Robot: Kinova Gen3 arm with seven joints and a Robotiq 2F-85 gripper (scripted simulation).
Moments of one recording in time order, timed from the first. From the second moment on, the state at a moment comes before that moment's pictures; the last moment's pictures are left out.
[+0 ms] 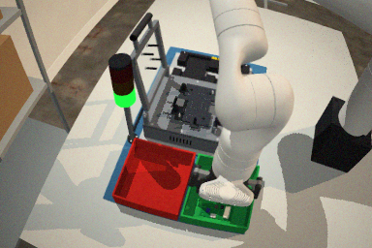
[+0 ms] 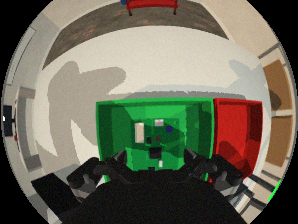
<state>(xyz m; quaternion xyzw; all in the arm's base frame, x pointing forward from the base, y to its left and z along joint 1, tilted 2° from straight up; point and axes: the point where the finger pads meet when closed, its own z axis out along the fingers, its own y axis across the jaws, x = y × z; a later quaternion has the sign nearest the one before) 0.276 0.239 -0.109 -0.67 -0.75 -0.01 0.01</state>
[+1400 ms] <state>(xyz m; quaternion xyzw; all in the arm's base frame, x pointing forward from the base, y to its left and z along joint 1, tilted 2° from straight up) 0.271 0.239 0.015 -0.66 -0.75 -0.01 0.02</state>
